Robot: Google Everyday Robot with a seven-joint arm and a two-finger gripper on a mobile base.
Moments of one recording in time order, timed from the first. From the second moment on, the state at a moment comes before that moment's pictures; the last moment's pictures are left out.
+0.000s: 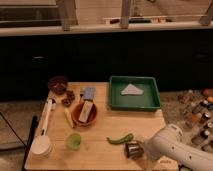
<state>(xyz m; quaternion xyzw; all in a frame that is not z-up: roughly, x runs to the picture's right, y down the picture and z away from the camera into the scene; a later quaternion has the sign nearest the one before) 0.209 0.354 0.743 -0.30 -0.11 -0.07 0.94</state>
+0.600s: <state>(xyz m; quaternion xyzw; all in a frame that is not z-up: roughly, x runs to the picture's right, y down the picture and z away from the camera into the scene) 0.208 0.331 0.735 -0.30 -0.10 -0.05 0.95</state>
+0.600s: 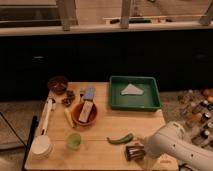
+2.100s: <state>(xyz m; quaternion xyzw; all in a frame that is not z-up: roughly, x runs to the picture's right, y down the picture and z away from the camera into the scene) 0.199 0.288 0.733 -0.28 -0.11 -0.04 0.95</state>
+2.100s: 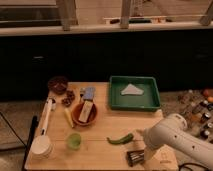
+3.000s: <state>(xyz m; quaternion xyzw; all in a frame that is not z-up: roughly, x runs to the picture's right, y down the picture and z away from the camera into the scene) 0.184 0.251 0.717 -0.27 -0.10 -0.07 0.95</state>
